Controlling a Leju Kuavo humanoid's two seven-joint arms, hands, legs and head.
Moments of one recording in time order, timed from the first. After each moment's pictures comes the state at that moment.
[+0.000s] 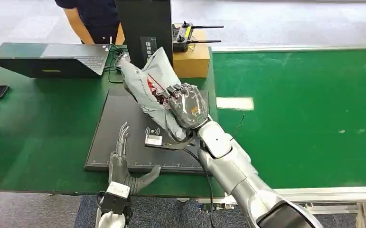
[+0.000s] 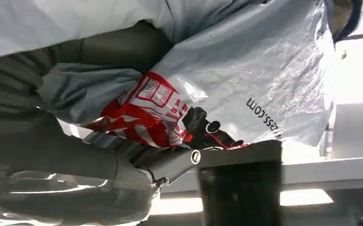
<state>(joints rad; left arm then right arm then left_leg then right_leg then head) 0.02 -0.23 -0.32 -1.22 -0.50 0.45 -0.70 -0.72 0.18 0.52 -0.90 1.44 -0.69 -0.24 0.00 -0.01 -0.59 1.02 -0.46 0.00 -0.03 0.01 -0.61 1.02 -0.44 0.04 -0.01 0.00</state>
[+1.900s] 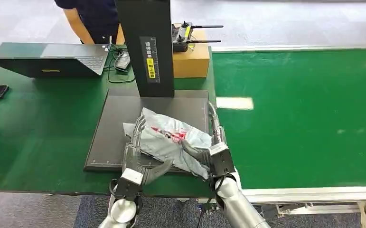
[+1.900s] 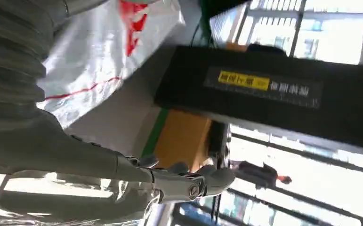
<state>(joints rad) -0.14 -0.21 -0.44 -1.04 -0.38 0.51 -0.70 -0.32 0.12 0.42 -1.14 0.09 -0.31 -0.69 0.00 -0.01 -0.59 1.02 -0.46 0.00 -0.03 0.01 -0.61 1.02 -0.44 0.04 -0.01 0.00</state>
